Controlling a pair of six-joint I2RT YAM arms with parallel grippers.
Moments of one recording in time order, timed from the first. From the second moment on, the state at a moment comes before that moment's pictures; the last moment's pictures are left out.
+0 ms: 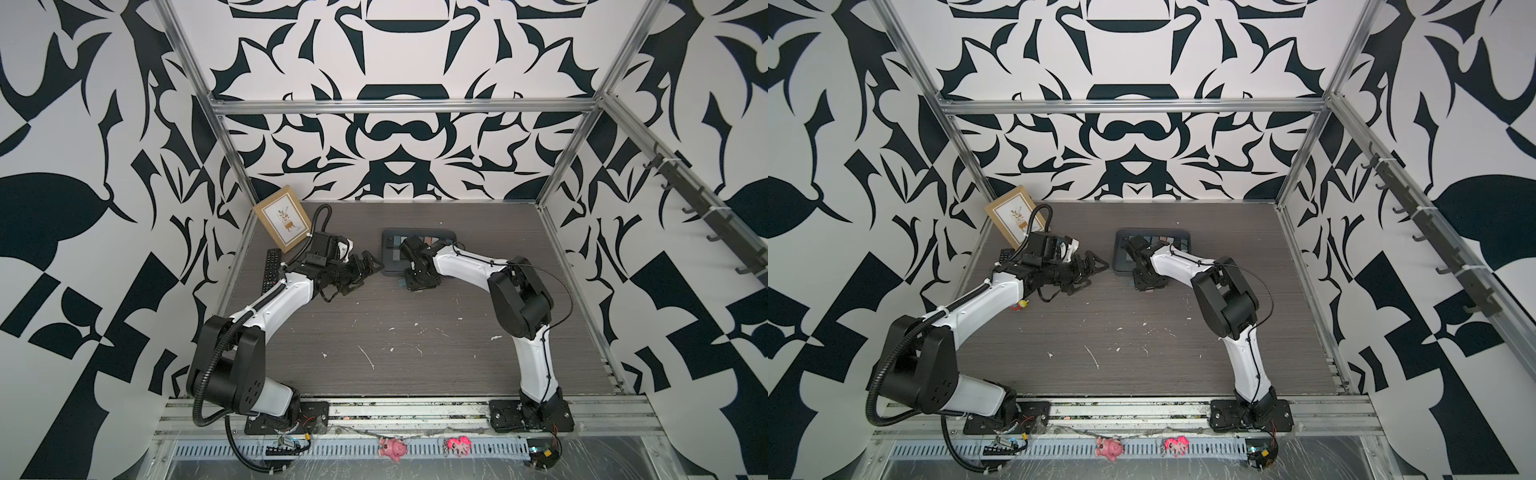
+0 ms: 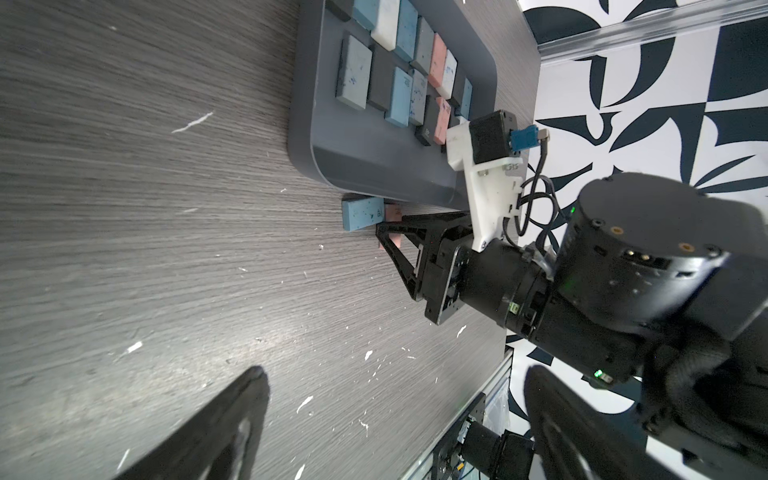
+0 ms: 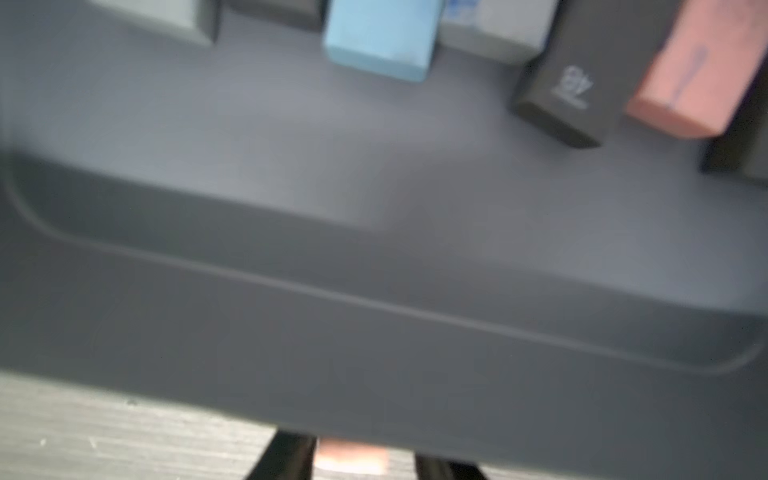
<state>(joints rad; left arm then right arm) -0.34 1.46 0.95 -0.30 0.60 -0.79 0.64 2.11 1.55 -0.75 0.11 0.47</state>
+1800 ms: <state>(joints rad) -0.45 1.57 1.07 -0.25 0.58 -0.78 0.41 1.95 1.48 -0.62 0.07 1.51</state>
